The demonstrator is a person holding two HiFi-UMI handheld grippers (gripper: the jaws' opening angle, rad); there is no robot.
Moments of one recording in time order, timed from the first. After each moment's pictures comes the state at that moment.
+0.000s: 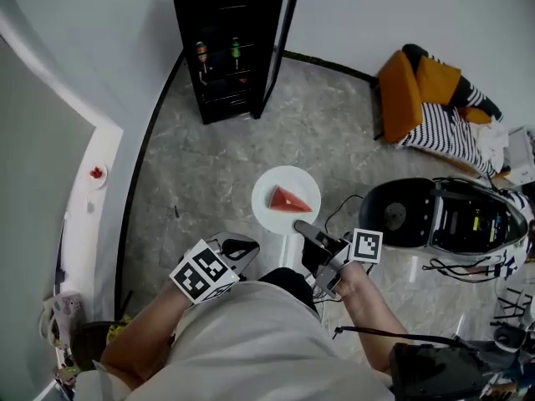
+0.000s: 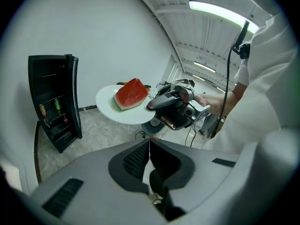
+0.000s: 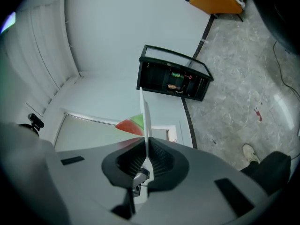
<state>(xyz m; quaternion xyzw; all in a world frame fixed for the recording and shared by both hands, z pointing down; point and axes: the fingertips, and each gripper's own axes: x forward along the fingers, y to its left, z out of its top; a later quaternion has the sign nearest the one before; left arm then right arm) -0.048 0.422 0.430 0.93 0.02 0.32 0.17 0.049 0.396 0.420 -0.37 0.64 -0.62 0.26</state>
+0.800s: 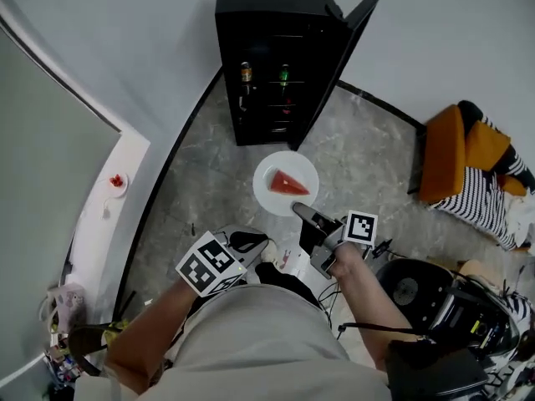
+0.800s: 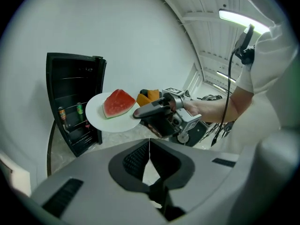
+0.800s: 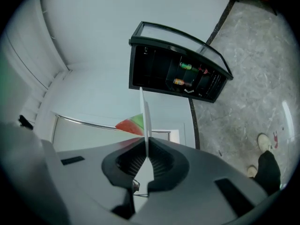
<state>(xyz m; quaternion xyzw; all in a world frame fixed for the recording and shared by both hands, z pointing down) -0.001 0.178 0.421 0.93 -0.09 0.30 0.20 0.078 0.106 0.452 -0.32 0.67 -0.65 0.19</state>
